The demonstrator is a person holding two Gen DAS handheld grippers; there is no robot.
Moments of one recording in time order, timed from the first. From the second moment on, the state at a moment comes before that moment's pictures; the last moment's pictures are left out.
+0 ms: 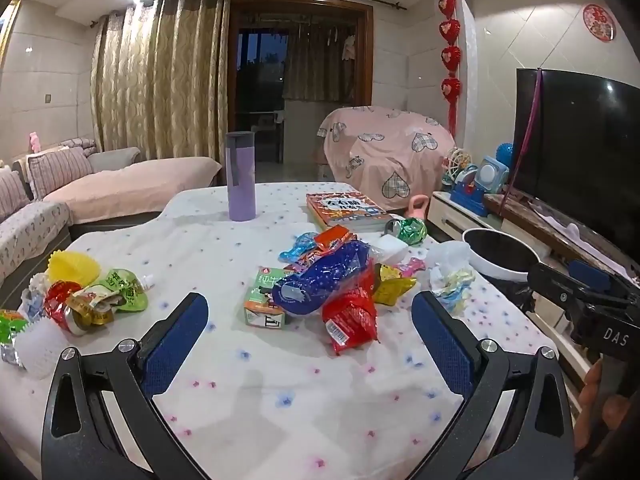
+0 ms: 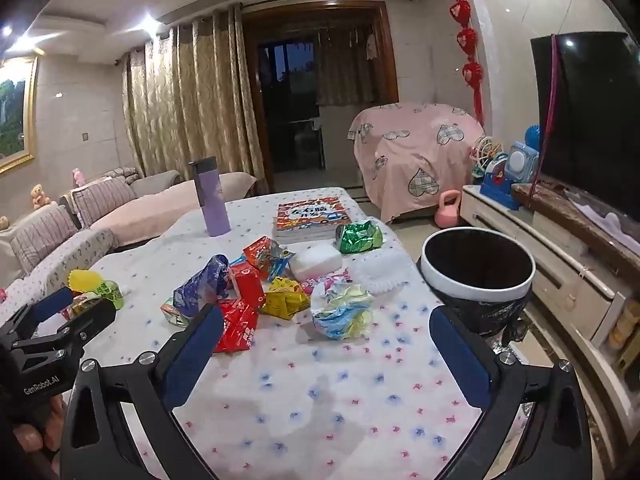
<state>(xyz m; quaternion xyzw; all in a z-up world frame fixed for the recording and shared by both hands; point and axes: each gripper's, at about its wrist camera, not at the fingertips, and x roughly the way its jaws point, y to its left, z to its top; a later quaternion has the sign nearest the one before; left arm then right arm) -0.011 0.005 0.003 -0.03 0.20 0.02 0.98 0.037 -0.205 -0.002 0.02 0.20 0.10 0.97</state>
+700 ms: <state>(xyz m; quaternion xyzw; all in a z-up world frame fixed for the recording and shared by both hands) -0.011 0.003 0.009 -0.03 0.20 0.01 0.98 0.035 -0.210 0.000 0.04 0.20 0.12 0.97</state>
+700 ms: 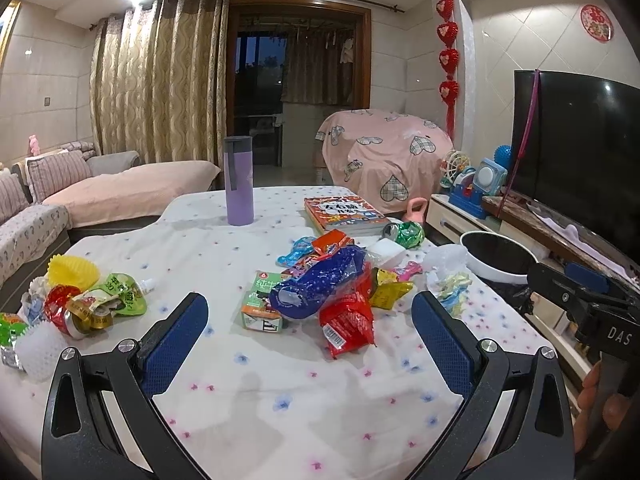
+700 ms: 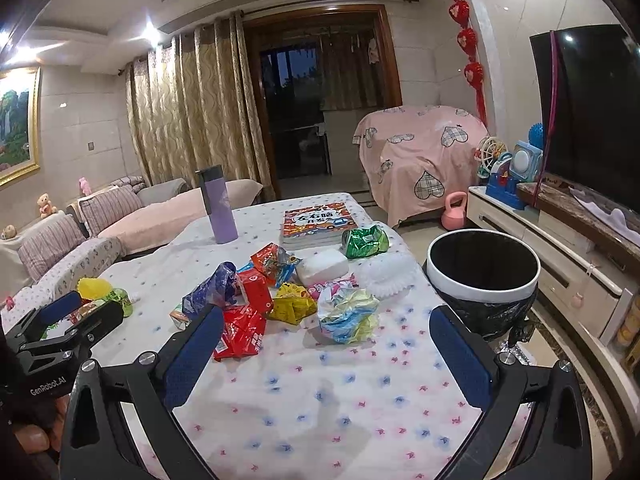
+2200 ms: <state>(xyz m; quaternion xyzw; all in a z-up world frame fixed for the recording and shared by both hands) 0.018 0.007 -0.008 -0.02 0.24 0.00 0.97 0.057 -0.214 -0.015 0.06 0.22 0.14 0.96</state>
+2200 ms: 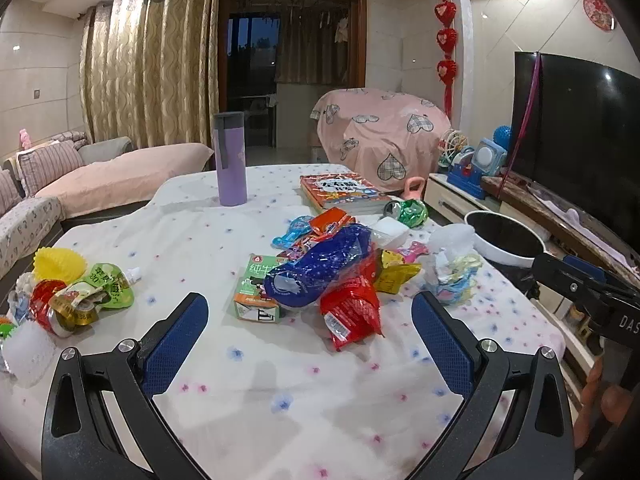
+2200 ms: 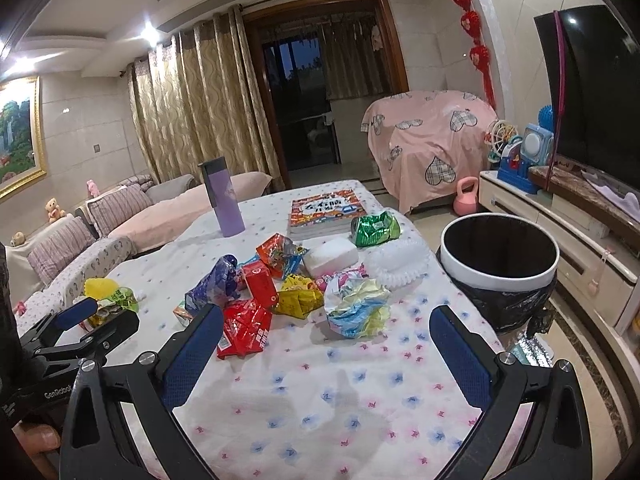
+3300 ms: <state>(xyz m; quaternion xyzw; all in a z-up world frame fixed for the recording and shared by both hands) 0.137 -0.015 -0.053 0.02 0.35 -0.05 0.94 0.176 -0.231 -0.083 0.15 0.37 0.15 0.90</state>
